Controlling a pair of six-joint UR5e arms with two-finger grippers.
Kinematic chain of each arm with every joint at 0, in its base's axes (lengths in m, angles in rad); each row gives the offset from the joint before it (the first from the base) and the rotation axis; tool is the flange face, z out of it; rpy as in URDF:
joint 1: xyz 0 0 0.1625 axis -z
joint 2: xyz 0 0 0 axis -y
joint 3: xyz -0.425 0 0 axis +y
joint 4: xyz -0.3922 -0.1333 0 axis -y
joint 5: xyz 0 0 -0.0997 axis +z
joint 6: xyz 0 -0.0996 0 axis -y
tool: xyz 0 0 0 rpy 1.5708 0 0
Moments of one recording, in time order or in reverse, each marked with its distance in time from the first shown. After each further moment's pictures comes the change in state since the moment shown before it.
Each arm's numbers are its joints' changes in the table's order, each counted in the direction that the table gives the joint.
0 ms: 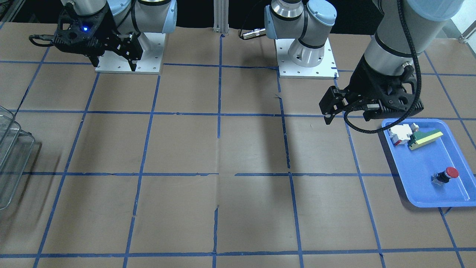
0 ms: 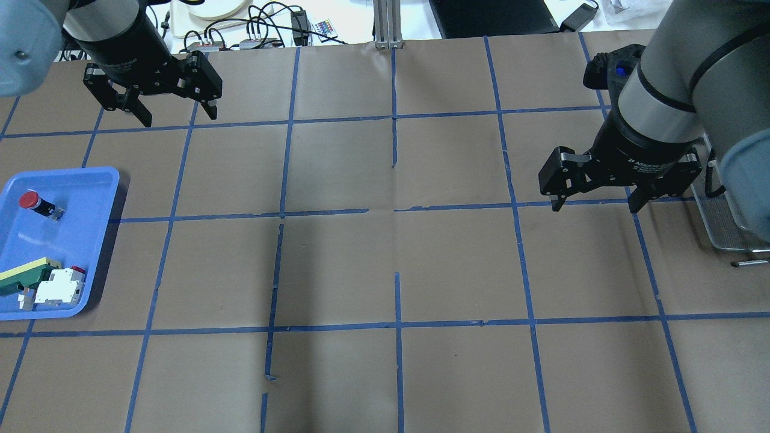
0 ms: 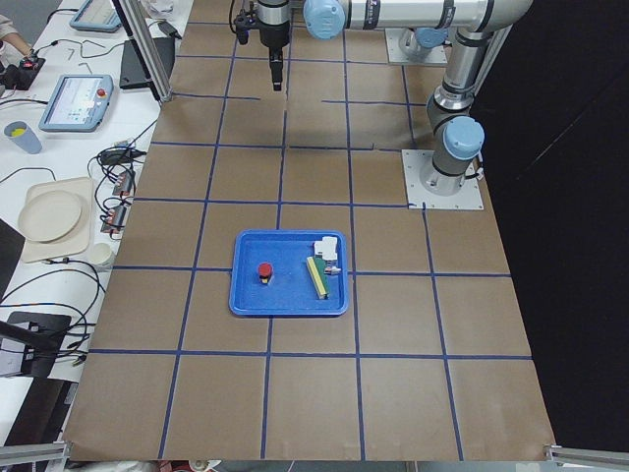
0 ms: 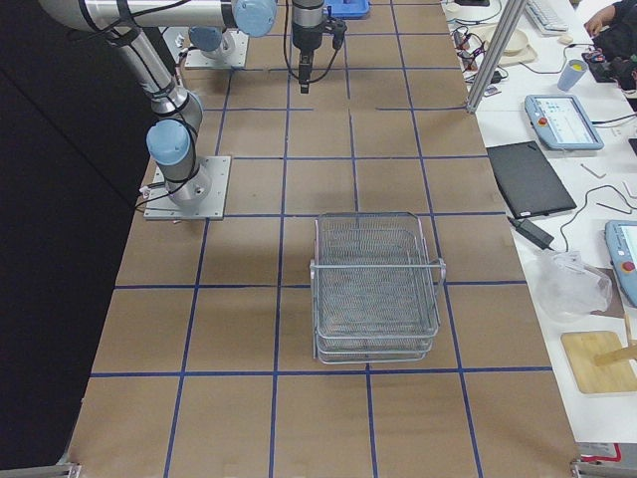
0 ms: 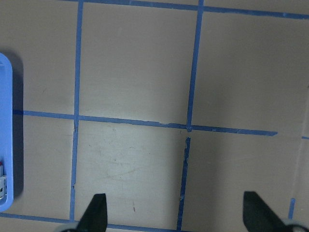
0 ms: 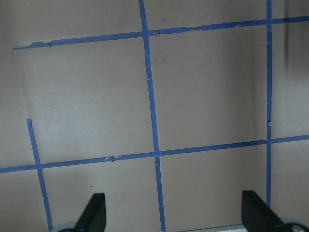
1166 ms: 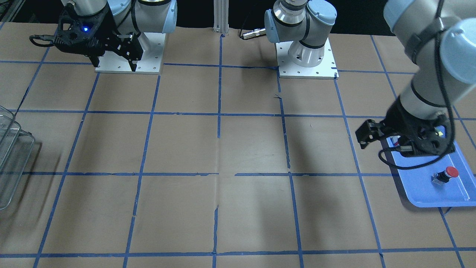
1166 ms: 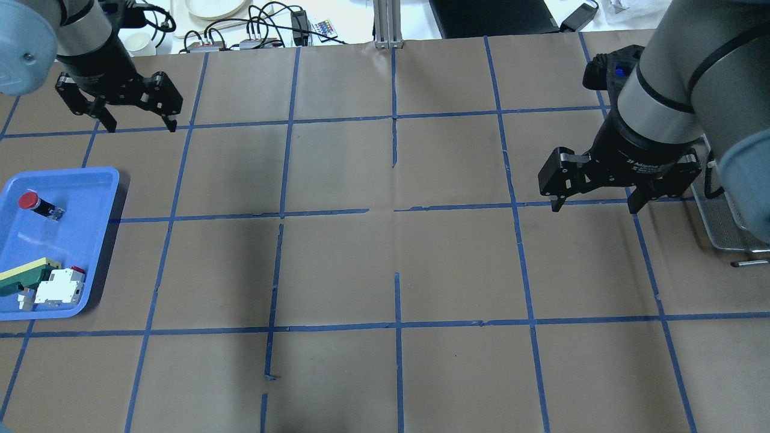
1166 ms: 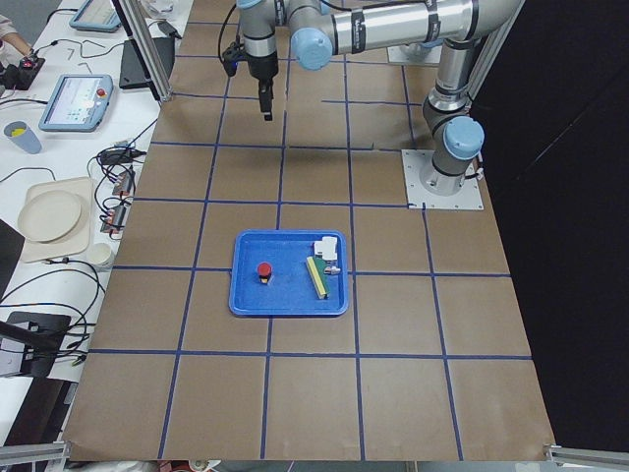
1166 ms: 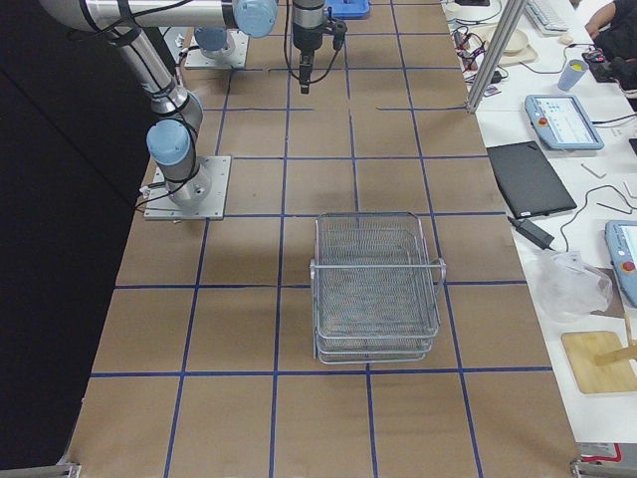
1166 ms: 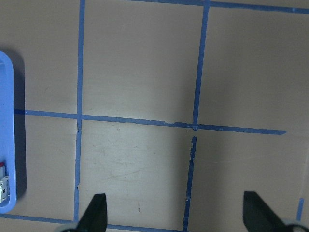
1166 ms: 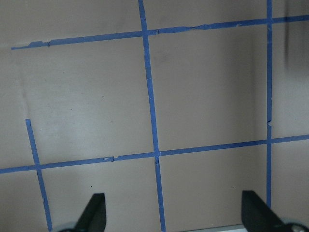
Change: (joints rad) left arm -0.169 -0.131 0.010 0.115 -0.102 0.256; right arm 0.000 0.003 -0.002 -0.002 0.000 0.003
